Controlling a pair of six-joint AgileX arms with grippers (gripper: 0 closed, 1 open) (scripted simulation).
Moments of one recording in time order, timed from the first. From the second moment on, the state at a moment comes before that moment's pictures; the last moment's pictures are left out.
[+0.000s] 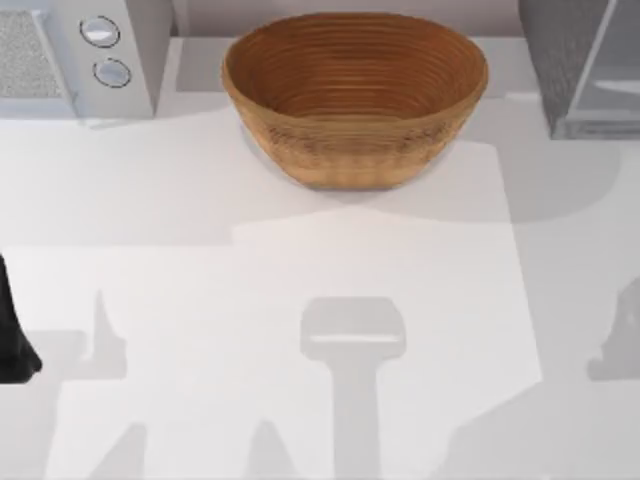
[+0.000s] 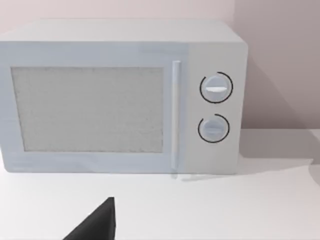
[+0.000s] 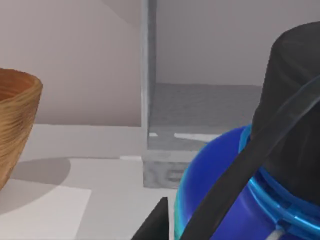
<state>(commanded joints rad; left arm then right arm) 0.00 0.00 0.00 0.00 0.00 0.00 -0.01 0.03 0.01 0.02 -0.03 -0.01</state>
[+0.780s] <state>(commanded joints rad) 0.00 0.00 0.00 0.00 0.00 0.00 -0.04 0.22 0.13 0.15 -0.04 0.00</state>
